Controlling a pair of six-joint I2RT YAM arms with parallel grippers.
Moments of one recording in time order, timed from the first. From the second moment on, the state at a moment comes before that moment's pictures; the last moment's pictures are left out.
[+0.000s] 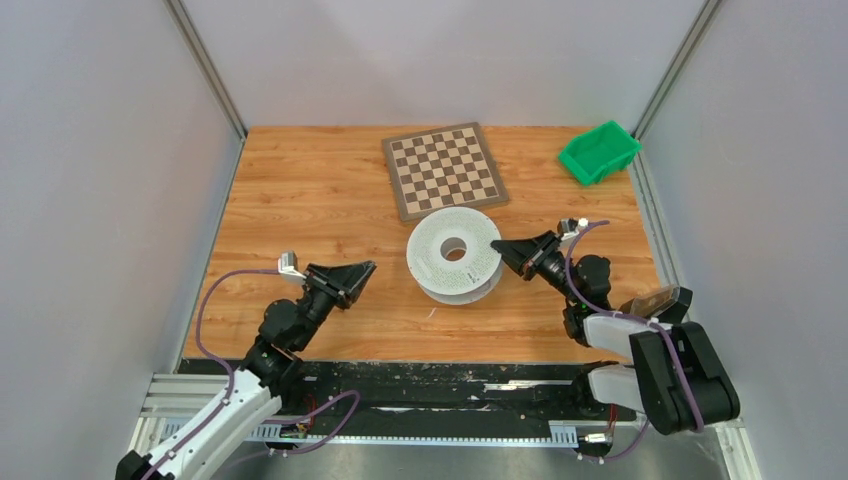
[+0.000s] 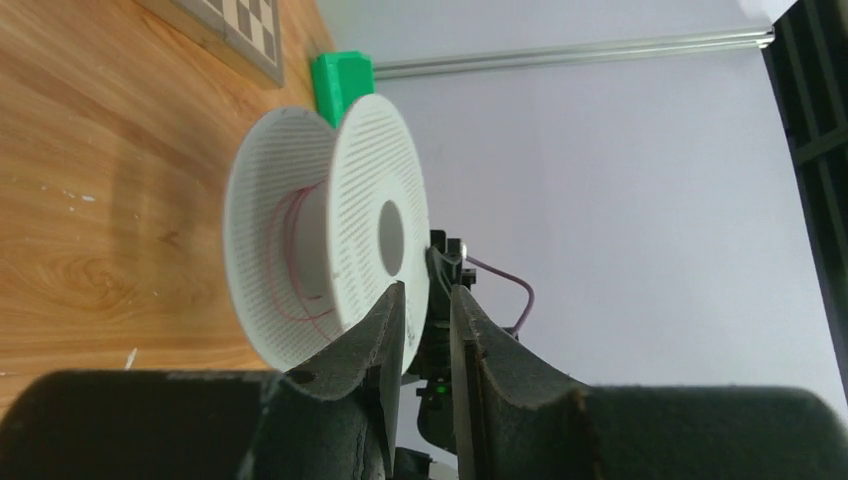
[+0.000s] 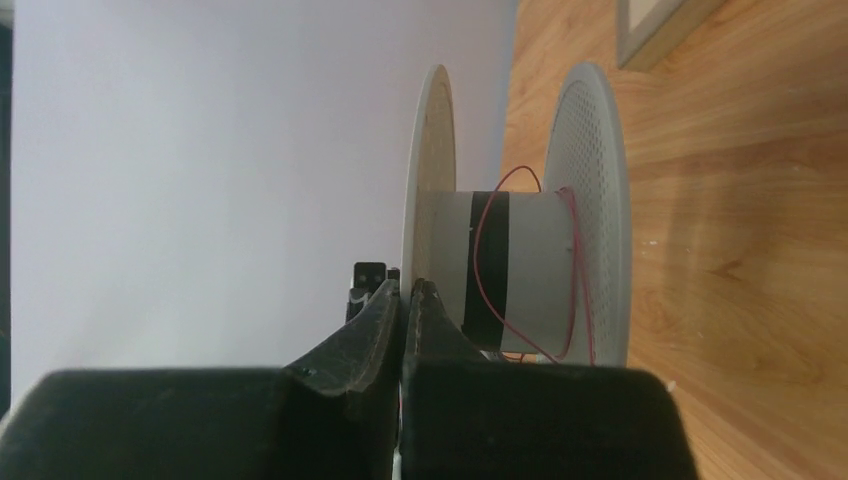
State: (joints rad) left arm -0.56 0.39 0.05 0.40 -0.03 -1.50; right arm 0.22 1.20 0.19 1.12 -0.54 1.50
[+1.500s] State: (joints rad) left arm -0.55 0.52 0.68 -0.40 -0.05 -0.34; right arm 0.14 1.10 0.77 0.08 -0.41 0.71
